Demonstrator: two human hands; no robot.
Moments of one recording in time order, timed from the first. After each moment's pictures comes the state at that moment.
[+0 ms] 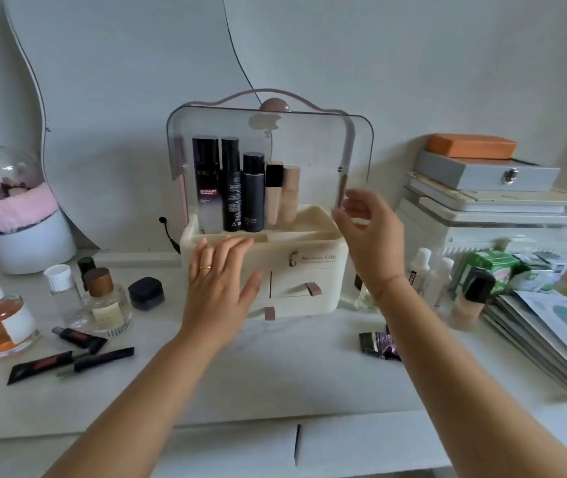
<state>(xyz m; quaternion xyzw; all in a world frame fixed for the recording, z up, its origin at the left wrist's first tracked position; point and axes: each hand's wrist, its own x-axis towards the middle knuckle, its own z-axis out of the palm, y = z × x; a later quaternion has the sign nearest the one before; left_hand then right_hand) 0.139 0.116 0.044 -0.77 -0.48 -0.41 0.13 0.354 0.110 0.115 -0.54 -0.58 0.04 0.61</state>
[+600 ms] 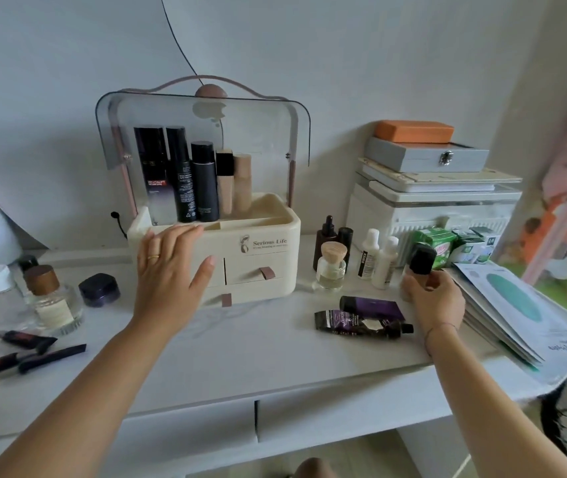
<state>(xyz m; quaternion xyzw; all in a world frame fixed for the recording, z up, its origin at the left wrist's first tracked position) 0.145 0.118 0.043 -0.75 -0.49 -0.42 0.13 0.528 0.053 -0.003 -0.79 -0.31 0.03 0.54</state>
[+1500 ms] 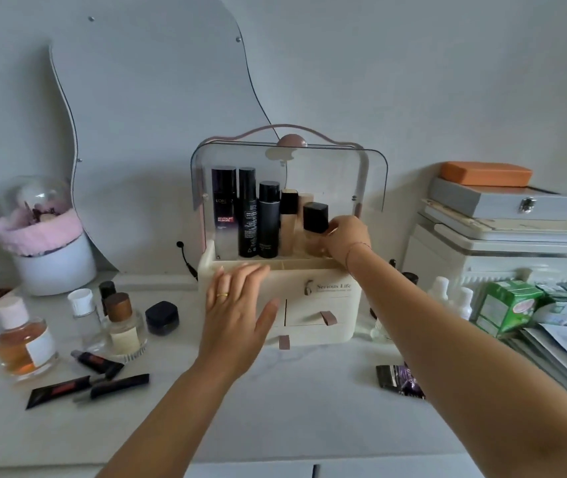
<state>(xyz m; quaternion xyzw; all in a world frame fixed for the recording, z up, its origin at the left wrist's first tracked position) 0.141 0.114 0.044 -0.77 -0.48 -0.40 0.10 0.333 0.191 0.145 -0.71 -0.58 0.15 0.38</state>
